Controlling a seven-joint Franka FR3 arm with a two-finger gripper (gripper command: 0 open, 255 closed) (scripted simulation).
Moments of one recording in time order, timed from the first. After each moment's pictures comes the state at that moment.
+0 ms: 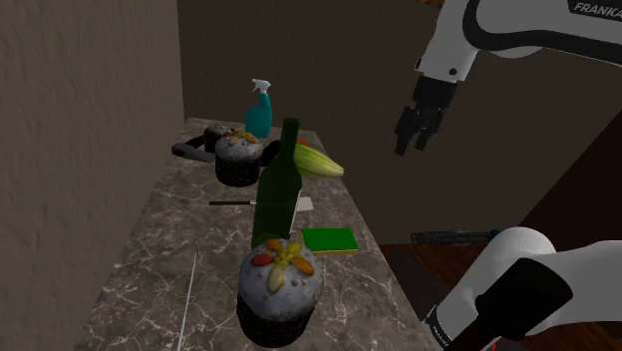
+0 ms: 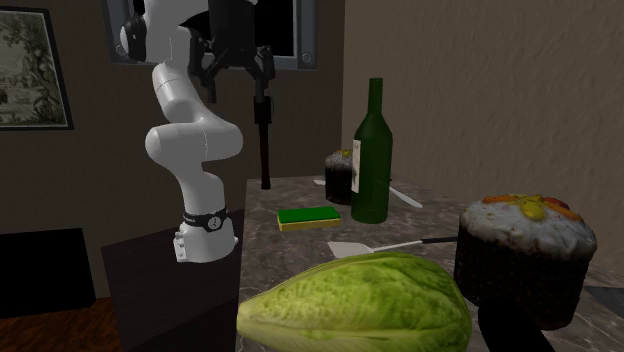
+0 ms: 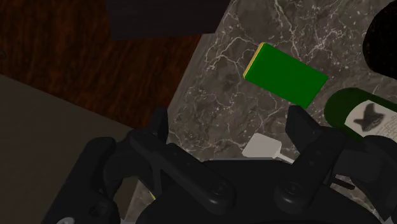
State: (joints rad) arm 0.01 -0.80 -0.07 -2.34 -0.03 1.49 0.02
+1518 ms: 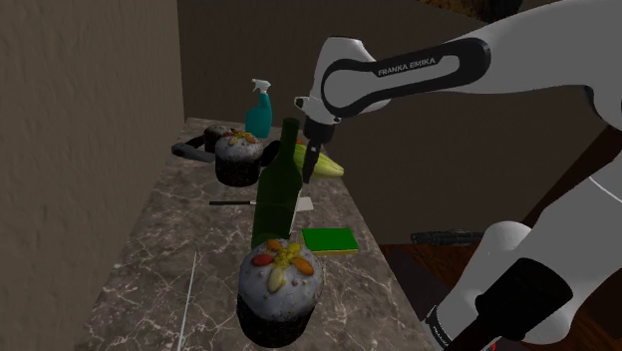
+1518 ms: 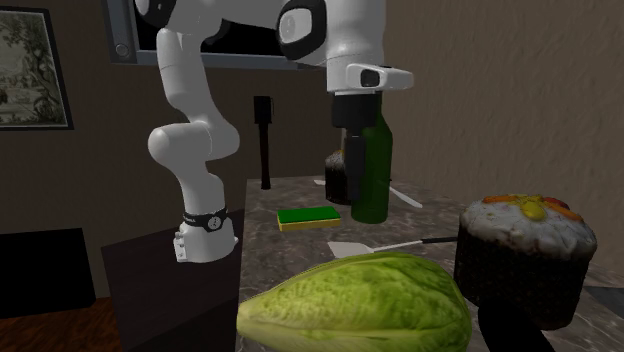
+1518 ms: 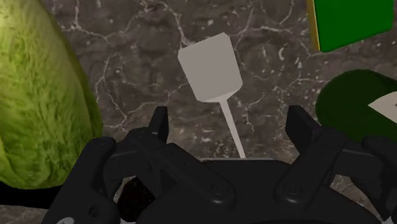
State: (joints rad) arm 0.27 -0.19 -0.10 -2.26 0.02 2.09 -0.53
